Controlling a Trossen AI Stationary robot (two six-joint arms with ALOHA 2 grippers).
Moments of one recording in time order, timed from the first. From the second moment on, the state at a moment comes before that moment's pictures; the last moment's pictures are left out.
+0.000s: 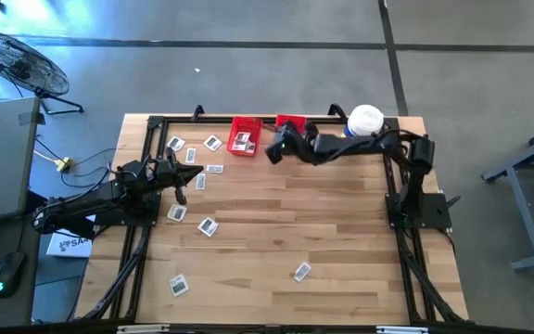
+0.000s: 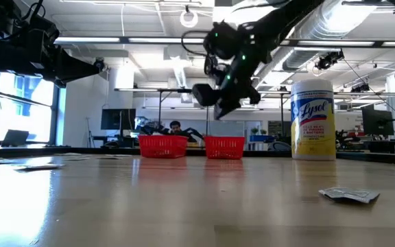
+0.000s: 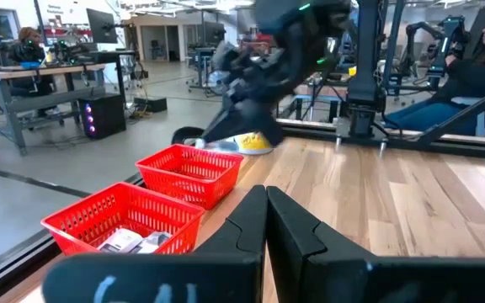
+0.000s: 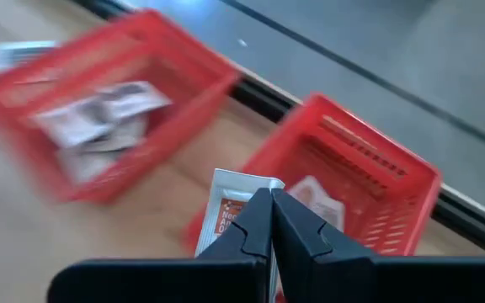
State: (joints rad) left arm 0.30 0.01 0.01 0.02 -0.04 0.00; right arm -0.32 1.87 1.26 -0.20 0.57 0.42
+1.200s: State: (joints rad) left arm 0.30 0.01 0.01 0.02 -0.04 0.00; right arm 0.35 1.75 1.26 -0.44 0.27 0.49
